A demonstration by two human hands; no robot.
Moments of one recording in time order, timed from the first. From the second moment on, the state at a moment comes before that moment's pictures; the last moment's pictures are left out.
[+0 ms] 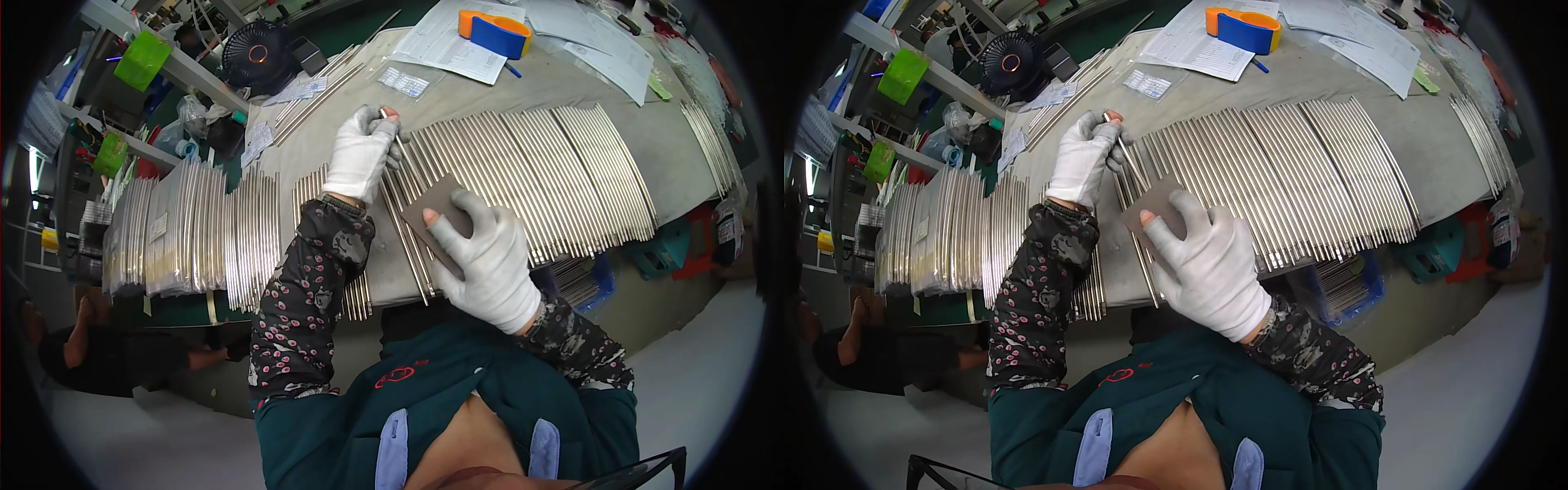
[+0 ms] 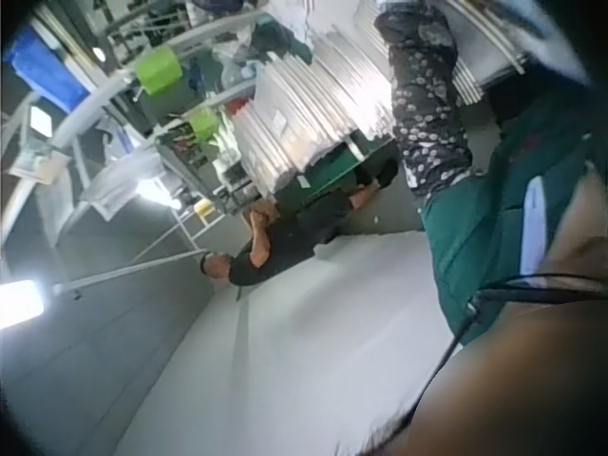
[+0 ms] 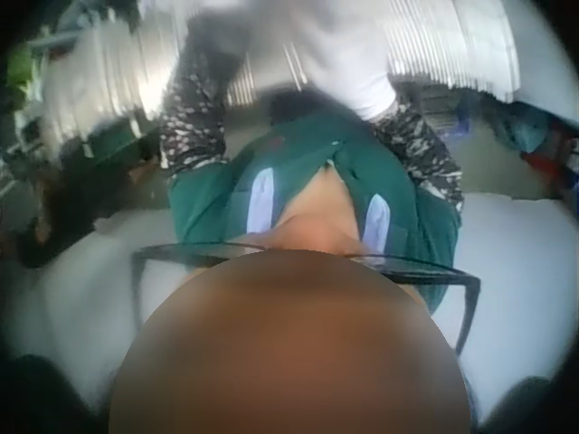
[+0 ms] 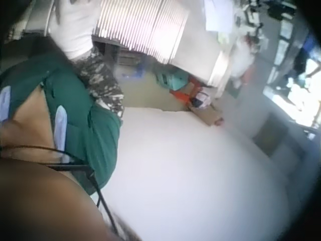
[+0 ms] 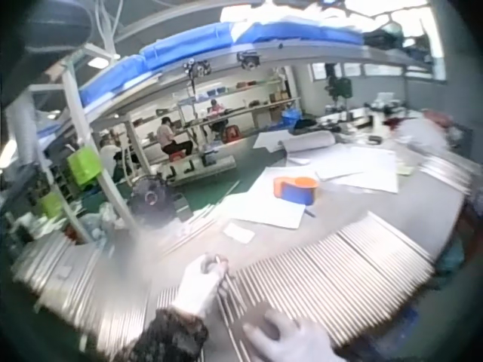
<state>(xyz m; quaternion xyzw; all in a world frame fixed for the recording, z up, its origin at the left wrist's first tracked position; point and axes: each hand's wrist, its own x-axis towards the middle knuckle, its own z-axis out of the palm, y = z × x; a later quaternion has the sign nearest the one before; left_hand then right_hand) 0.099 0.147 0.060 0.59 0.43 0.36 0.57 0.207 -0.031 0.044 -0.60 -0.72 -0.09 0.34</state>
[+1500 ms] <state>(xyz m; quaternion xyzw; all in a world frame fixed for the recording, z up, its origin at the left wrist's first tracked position) 0.110 0.156 0.045 0.83 0.54 0.09 0.10 0.301 -0.074 0.029 -0.71 -0.59 -0.11 0.37</state>
